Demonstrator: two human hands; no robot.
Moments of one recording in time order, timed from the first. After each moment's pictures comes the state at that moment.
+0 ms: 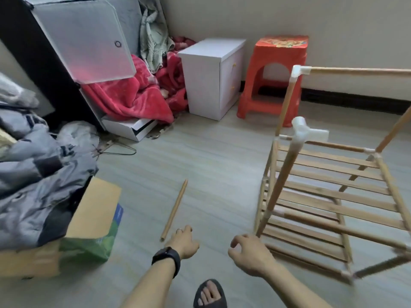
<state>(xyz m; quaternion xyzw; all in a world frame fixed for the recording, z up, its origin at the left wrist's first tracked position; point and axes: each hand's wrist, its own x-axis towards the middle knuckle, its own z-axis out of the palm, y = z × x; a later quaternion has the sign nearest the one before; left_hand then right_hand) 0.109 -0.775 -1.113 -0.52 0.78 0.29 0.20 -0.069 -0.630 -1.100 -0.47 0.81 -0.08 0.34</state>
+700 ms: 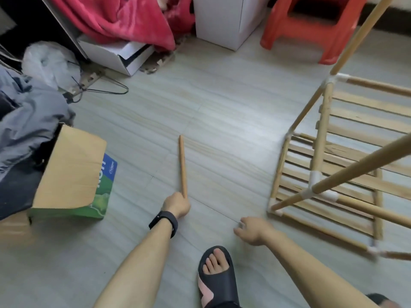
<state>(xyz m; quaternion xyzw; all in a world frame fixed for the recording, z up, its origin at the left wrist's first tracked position) 0.125 -0.838 -1.228 -0.67 0.63 0.36 0.18 -0.073 -0.684 -1.223 -0.47 0.74 0.18 0.45</state>
